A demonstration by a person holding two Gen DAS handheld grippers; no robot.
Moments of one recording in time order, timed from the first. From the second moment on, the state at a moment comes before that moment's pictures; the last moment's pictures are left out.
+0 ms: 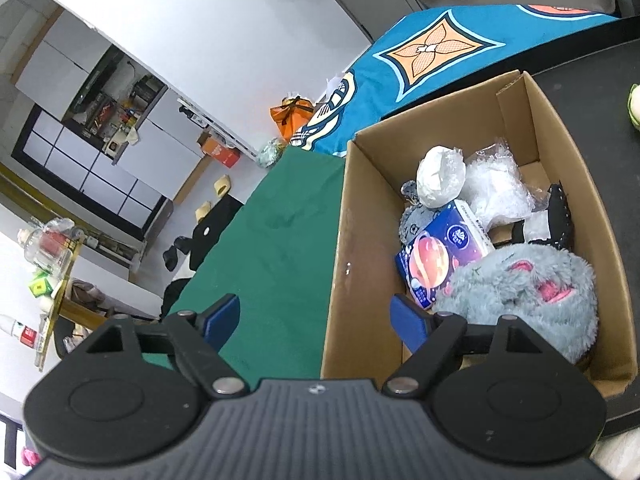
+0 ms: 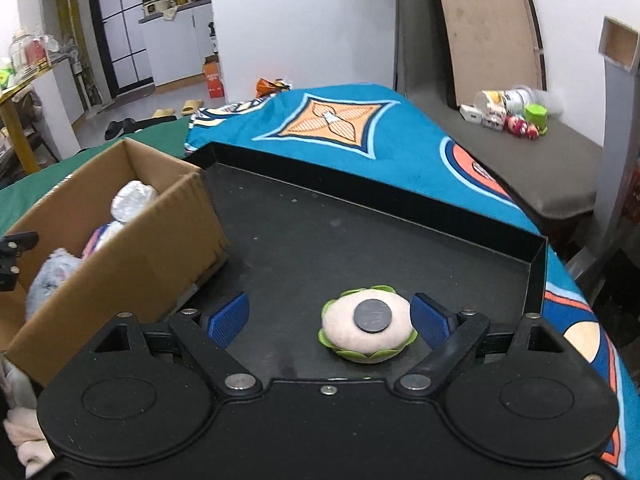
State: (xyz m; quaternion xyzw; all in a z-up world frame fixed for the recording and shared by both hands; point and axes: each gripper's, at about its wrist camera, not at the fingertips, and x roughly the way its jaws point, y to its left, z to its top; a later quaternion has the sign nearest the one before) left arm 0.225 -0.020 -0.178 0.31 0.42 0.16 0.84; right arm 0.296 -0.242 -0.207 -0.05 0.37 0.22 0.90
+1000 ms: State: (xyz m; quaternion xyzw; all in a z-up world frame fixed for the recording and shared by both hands) left arm 0.234 -0.021 -0.186 0.30 0.43 0.16 0.83; right arm 0.315 -0.251 -0.238 -0.06 0.42 0.18 0.89
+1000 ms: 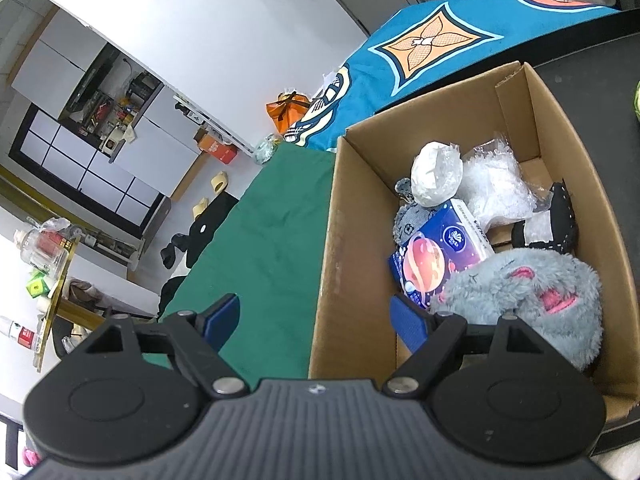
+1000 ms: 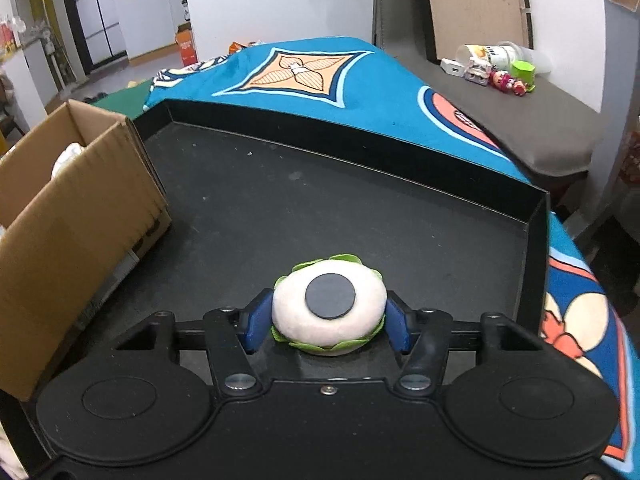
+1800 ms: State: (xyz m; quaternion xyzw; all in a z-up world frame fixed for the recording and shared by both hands) left arm 0.213 0.024 -0.137 0.17 0.45 0.08 0.87; right arm 0.258 -0.228 -0.143 -0.09 0.37 0.15 0.91
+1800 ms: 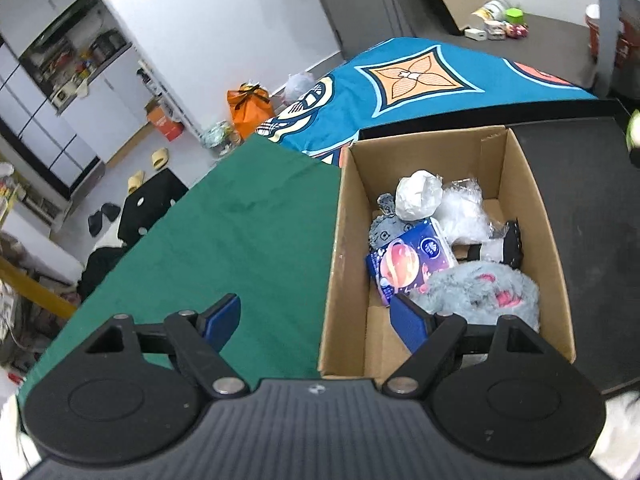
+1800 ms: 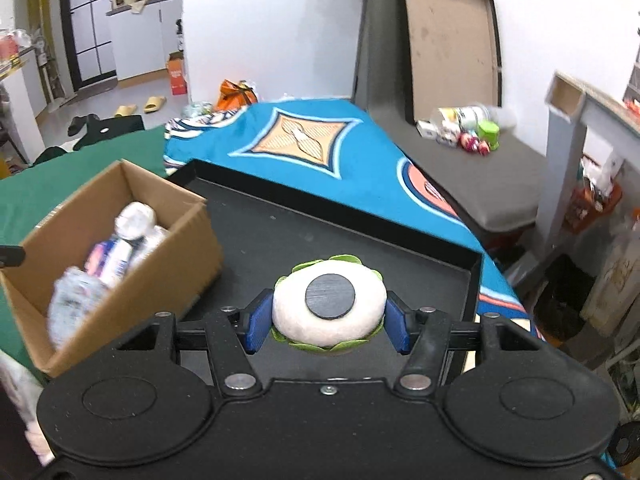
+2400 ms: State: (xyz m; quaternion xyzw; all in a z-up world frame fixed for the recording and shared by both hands) left arm 0.202 0.061 -0.141 0.08 0.47 0.03 0.88; right arm 0.236 -0.147 -0.090 -0.12 0.35 0.21 0.91
